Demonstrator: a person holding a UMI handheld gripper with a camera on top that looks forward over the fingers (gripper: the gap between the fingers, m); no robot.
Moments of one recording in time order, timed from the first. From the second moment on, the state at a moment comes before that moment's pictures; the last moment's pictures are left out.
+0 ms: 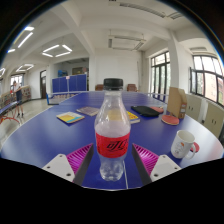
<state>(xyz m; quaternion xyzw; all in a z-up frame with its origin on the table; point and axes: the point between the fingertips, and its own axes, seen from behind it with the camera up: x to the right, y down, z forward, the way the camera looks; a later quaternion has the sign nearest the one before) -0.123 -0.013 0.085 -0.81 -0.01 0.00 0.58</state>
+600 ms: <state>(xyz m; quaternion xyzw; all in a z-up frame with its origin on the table) -0.112 0.014 0.162 -0.76 0.03 0.11 0.63</state>
